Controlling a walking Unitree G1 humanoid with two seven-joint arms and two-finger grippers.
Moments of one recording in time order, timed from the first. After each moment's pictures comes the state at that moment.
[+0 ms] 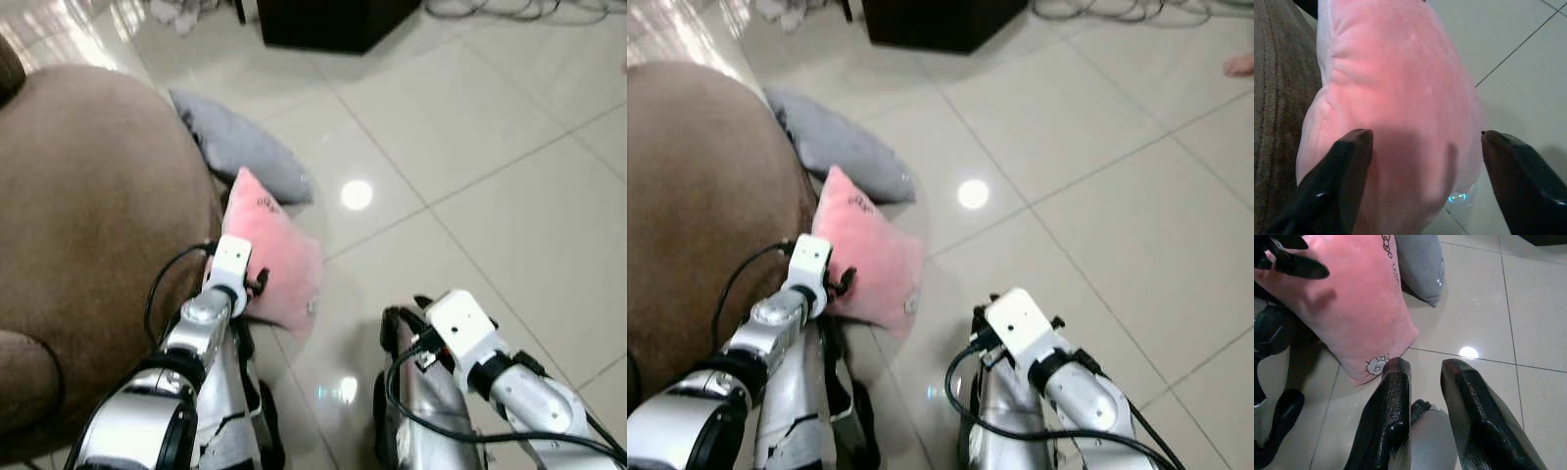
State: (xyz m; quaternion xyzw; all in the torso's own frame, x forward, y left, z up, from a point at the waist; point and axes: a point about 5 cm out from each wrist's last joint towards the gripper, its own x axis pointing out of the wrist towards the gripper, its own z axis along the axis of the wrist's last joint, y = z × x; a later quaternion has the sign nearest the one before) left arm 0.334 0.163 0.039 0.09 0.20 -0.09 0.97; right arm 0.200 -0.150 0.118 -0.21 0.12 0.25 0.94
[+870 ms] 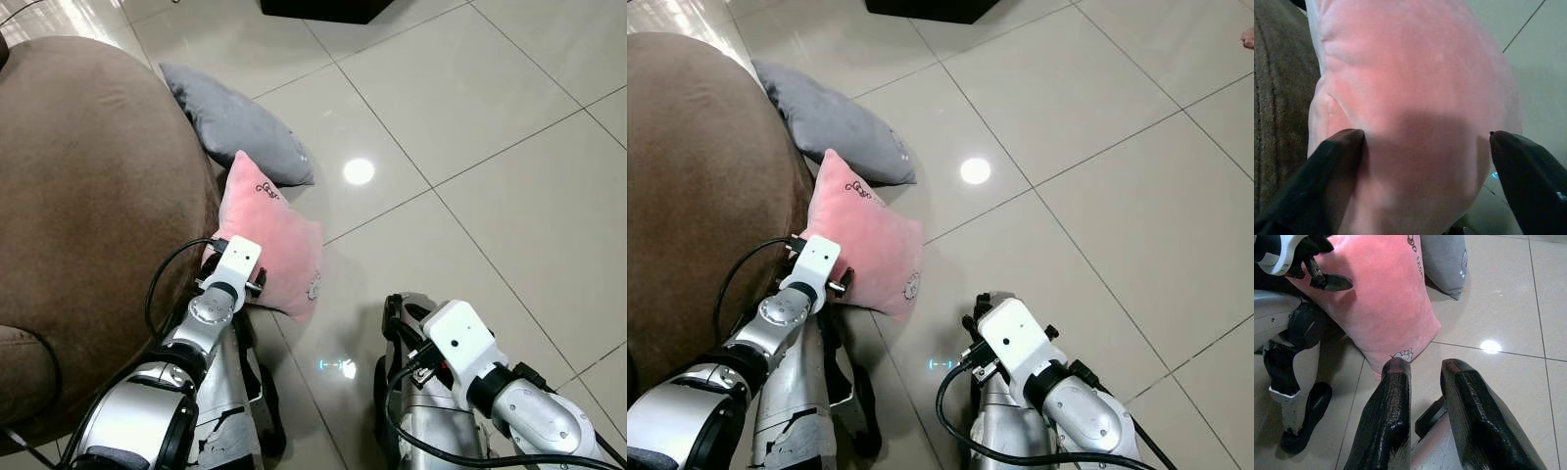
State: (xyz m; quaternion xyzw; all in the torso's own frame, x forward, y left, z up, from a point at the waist) left arm 0.335 0.163 0.038 0.21 0.19 -0.08 0.95; right arm 0.183 -0.141 0.124 -0.19 0.12 0.27 0.93
